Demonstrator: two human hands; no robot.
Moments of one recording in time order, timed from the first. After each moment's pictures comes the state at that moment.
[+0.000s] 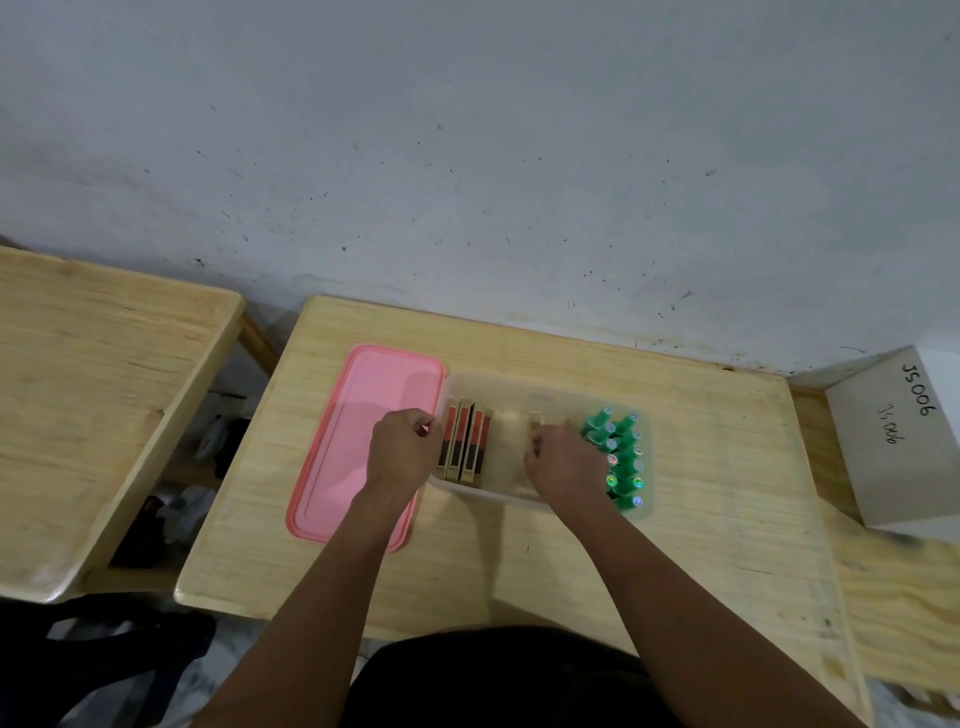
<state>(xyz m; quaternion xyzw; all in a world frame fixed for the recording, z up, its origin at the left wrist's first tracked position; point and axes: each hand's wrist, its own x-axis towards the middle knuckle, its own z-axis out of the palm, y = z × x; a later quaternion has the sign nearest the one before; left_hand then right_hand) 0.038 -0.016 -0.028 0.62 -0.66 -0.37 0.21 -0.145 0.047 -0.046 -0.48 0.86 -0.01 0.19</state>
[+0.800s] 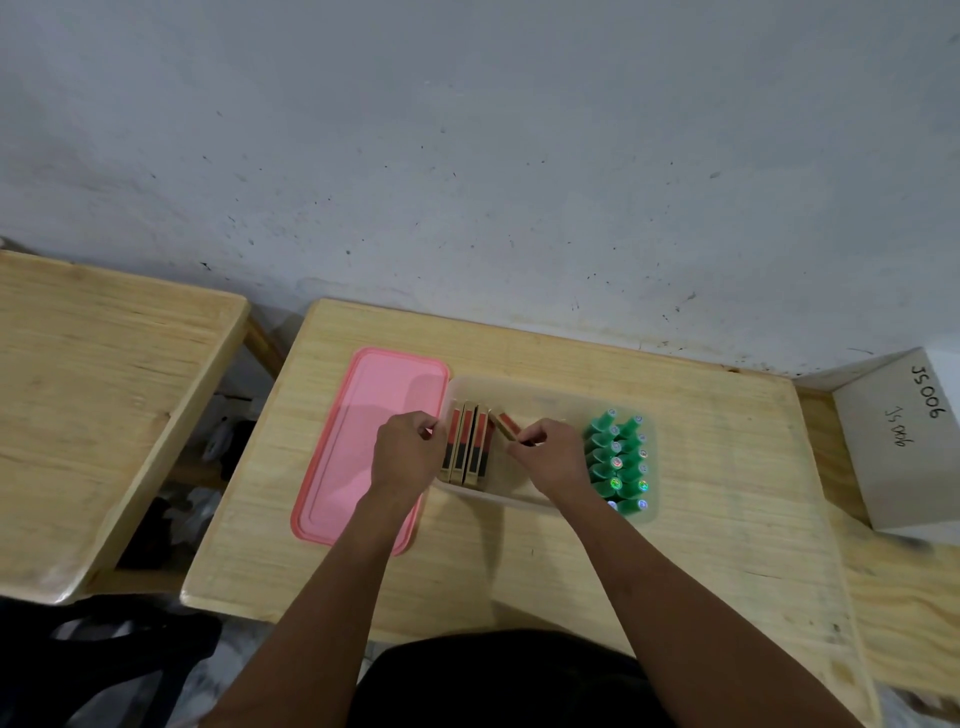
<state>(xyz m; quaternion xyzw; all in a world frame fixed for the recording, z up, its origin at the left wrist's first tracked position) 0.038 -0.016 -0.031 0.62 -0.66 -0.38 0.21 -0.137 0.036 -0.052 -0.34 0.81 -0.31 0.36</state>
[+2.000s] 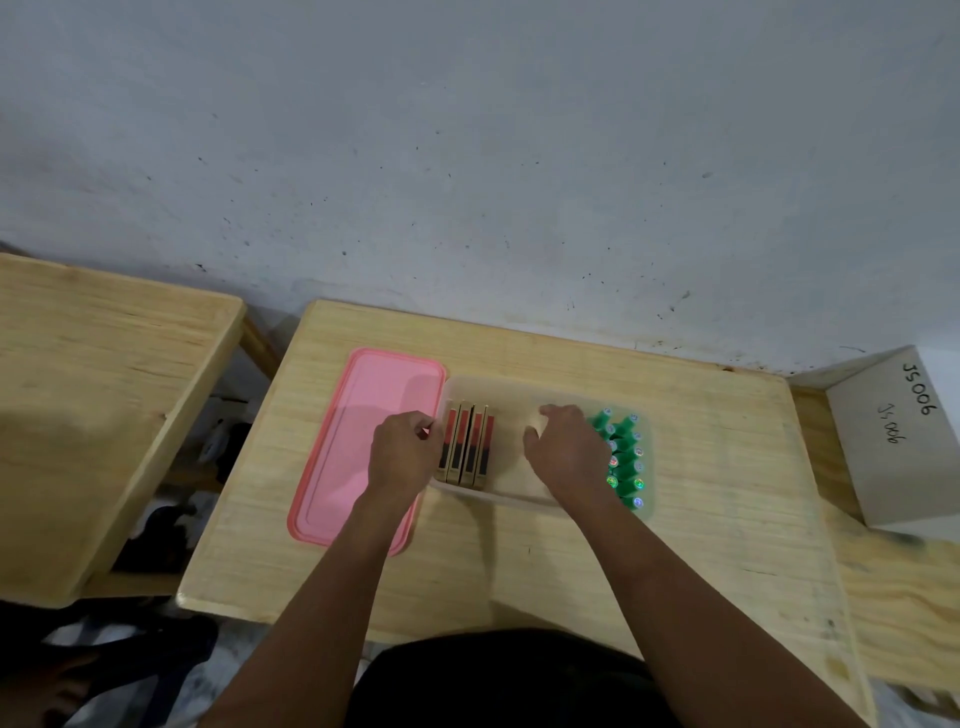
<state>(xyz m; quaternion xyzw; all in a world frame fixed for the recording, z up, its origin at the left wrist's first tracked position) 0.037 -0.016 -0.030 0.63 -0.66 -0.37 0.21 -0.146 0.034 -0.028 -0.45 0.87 -0.07 0.21</state>
